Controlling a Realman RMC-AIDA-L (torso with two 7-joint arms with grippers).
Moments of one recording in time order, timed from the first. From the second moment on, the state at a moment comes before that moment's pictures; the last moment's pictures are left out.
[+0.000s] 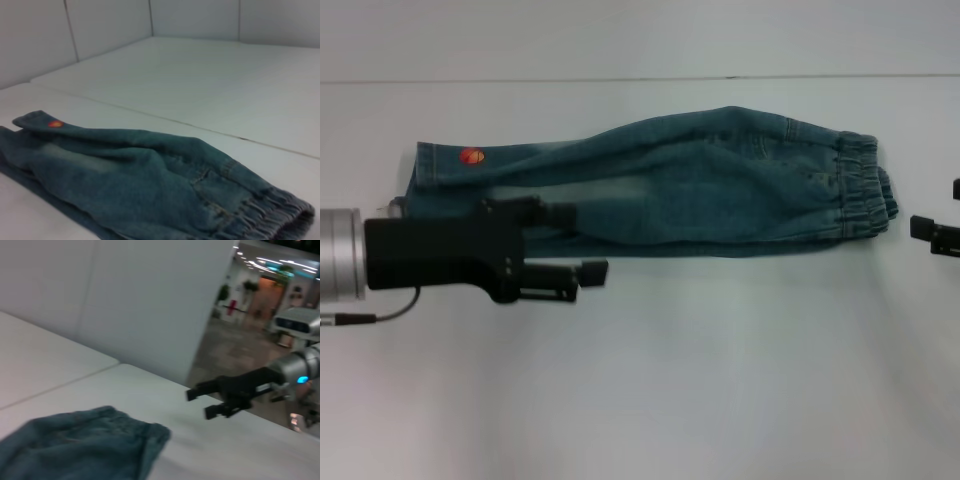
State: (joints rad) left arm -0.46 -2.15 0.76 0.98 1.99 1.73 -1.60; right arm 0.29 2.09 -0.59 -0.99 -2.03 -1.42 1.49
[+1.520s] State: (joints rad) left arm -0.45 -2.16 0.78 0.94 2.01 1.76 -1.65; right arm 0.46 2.09 -0.59 -0.55 -1.99 -1.06 1.19
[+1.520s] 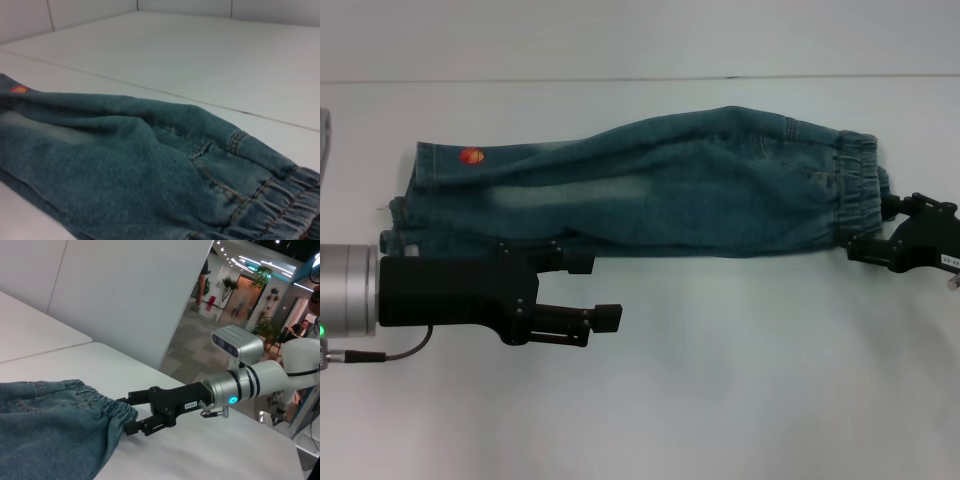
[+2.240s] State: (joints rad) left arm -0.45 -2.16 0.78 0.93 2.01 1.76 -1.64; right arm 0.47 2.09 -0.68 -0.53 -1.99 -1.06 1.16
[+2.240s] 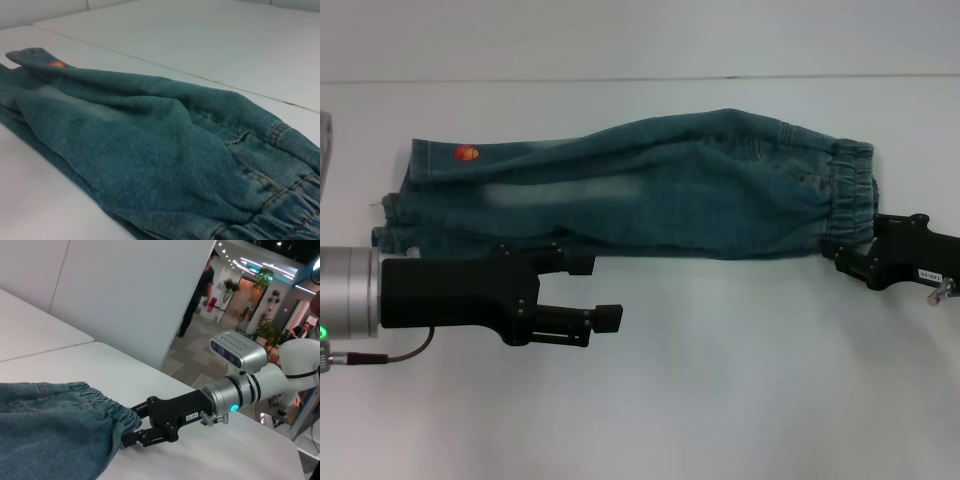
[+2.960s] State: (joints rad) left arm -0.51 -2.17 0.79 0.78 1.95 1.65 -1.57; right arm 0.39 2.09 -0.65 -0.65 -1.96 -1.21 1.15
